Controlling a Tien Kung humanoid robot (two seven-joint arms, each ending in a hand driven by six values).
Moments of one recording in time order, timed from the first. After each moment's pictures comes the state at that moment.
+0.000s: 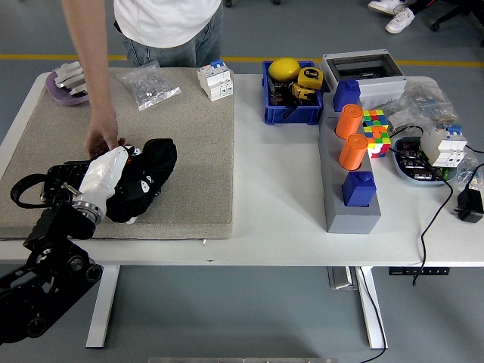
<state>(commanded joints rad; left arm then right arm) -0.31 0.33 -0.88 -1.36 1.86 0.33 0.37 0.05 -0.36 1.07 0.35 -0.63 -0.02 -0.21</state>
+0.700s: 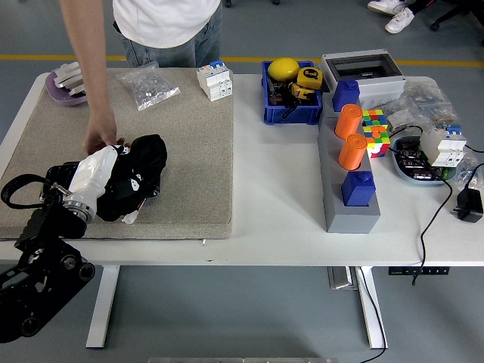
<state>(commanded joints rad) -0.26 0.36 -0.97 -1.34 1.88 0.34 0.39 0.04 -0.36 1.08 0.35 -0.64 -0.02 -0.21</state>
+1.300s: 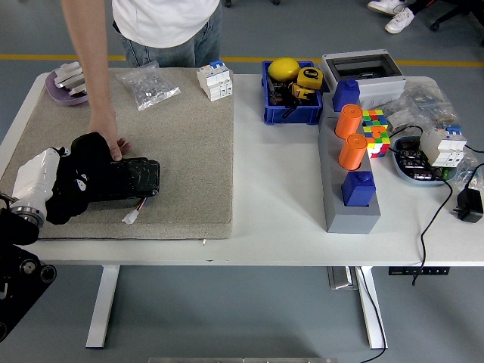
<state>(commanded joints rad) -0.16 0.42 -1.14 -1.34 1.94 0.36 0.41 0.04 -0.36 1.09 0.36 -0.65 -0.03 -0.21</state>
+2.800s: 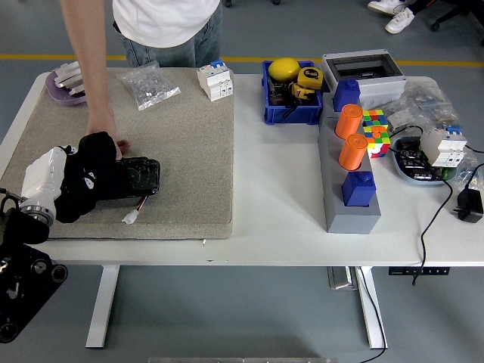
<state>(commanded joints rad) -0.20 0.36 -1.07 -1.35 1.92 0.39 0.44 0.04 -0.36 1.09 0.36 -0.65 -0.03 -0.21</state>
